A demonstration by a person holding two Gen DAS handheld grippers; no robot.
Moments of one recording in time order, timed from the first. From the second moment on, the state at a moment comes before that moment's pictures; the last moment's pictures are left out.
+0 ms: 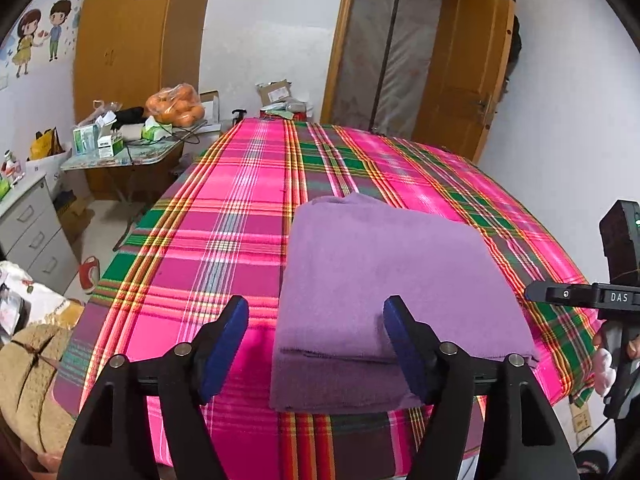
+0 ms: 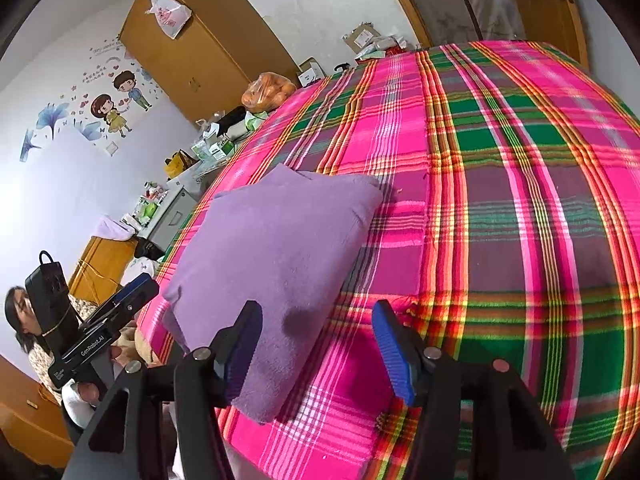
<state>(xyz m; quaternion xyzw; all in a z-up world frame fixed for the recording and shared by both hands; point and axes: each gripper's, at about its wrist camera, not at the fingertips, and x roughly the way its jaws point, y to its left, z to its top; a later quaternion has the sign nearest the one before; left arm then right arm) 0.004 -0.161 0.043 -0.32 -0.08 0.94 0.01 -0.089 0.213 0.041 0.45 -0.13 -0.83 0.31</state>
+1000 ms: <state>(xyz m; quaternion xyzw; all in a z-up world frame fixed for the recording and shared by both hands) -0.032 -0.175 0.011 -0.37 -0.11 0.92 0.04 -0.102 0.197 0.025 0.47 -0.14 -0.81 0.32</state>
